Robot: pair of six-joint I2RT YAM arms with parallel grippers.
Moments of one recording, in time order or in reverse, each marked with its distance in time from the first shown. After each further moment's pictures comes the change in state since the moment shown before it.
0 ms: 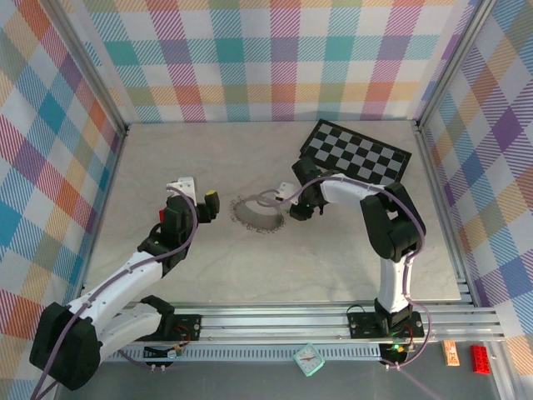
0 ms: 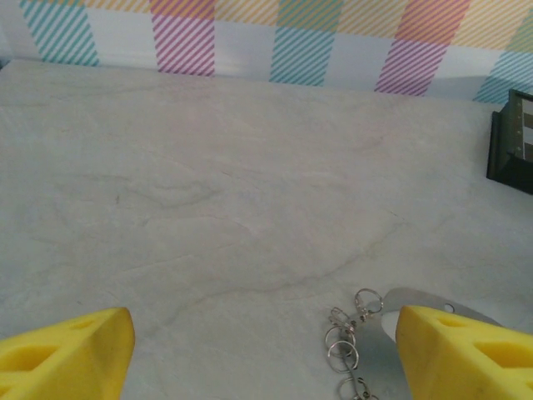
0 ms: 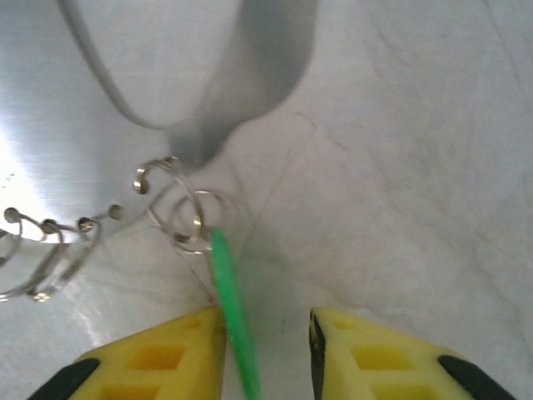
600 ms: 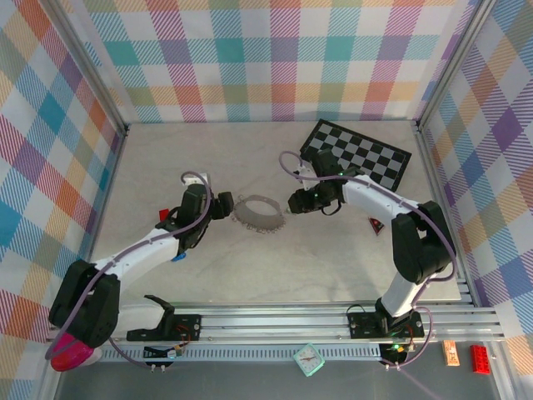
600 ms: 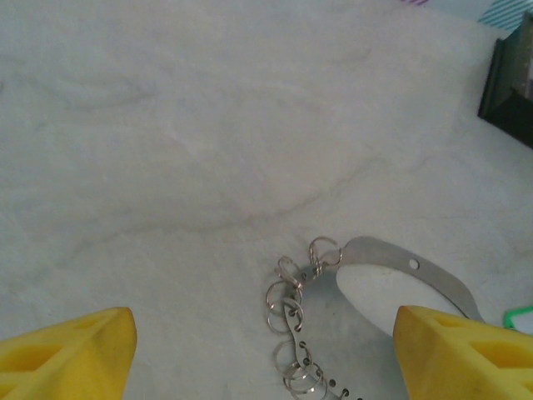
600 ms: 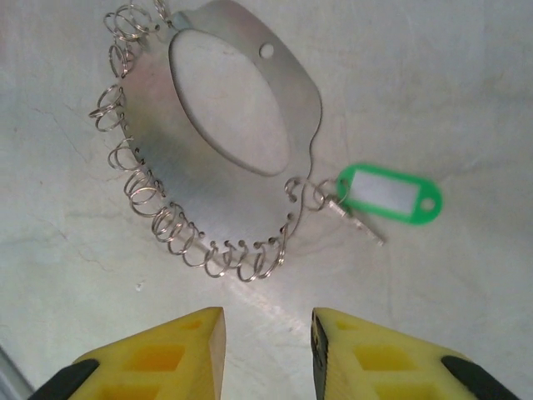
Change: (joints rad) left arm 0.000 0.284 0.120 -0.069 0.140 -0.222; right arm -0.027 -0.238 -0.085 -0.051 -0.283 0.838
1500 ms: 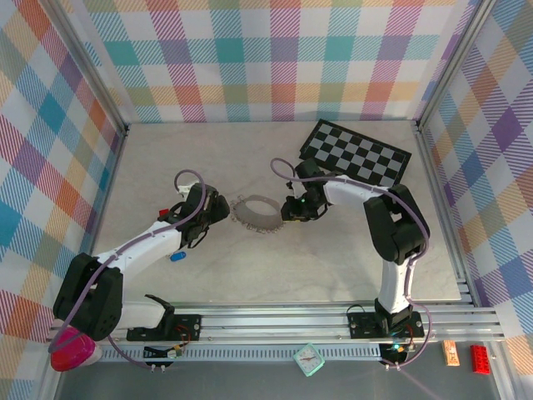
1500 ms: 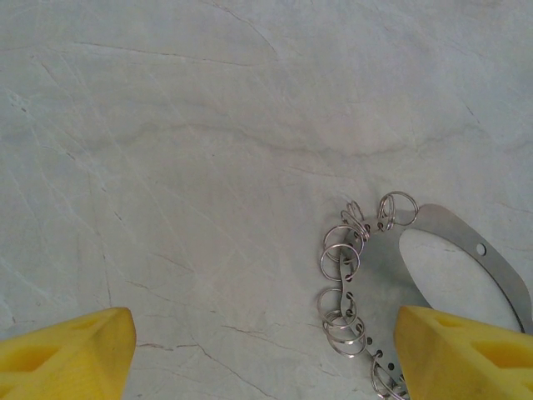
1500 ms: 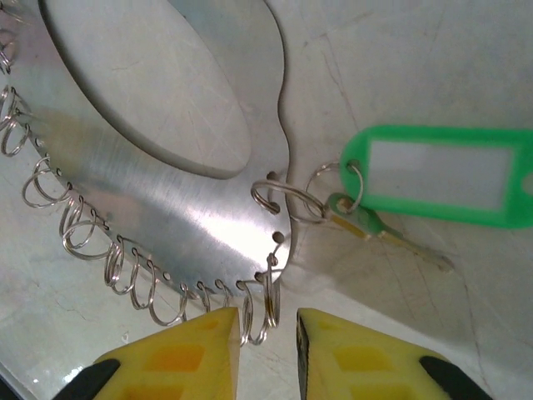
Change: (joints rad) left arm 0.000 0.032 0.071 -0.261 -0.045 -0.260; right arm 0.043 0.219 0.055 0.032 -0.028 0.205
